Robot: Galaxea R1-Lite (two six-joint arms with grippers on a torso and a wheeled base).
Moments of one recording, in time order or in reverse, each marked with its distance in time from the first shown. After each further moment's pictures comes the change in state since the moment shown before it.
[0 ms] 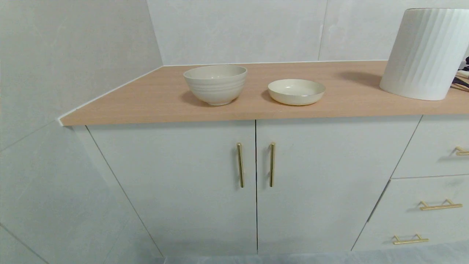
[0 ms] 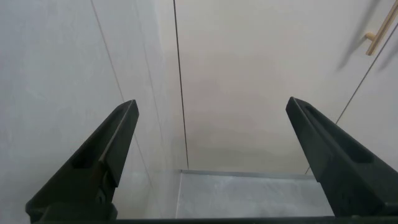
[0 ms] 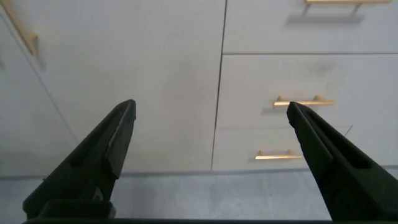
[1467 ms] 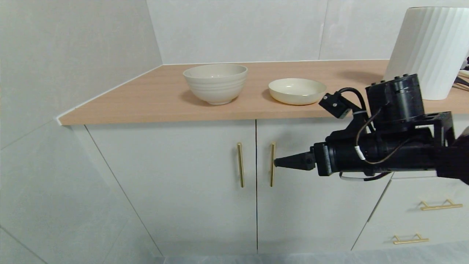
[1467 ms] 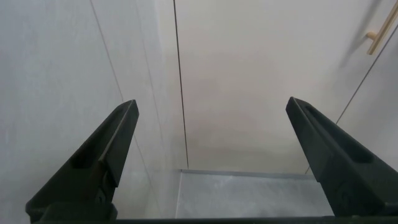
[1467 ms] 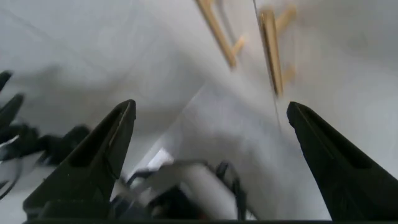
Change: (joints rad) left arm 0.000 0.000 0.000 0.000 0.000 0.000; right arm 0.580 1.674 -1.088 -0.133 0.395 0.240
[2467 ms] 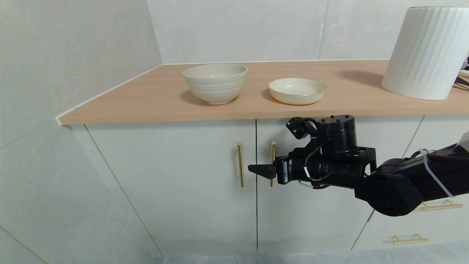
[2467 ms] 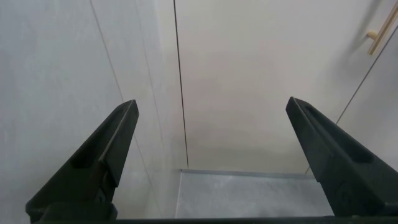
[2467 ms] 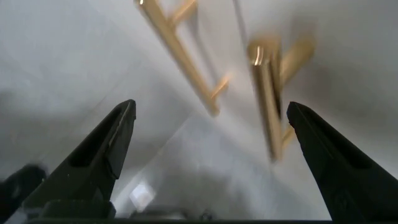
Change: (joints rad) left arm 0.000 0.000 0.000 0.000 0.000 0.000; right arm 0.044 0.280 0.077 -0.494 -0.082 0.007
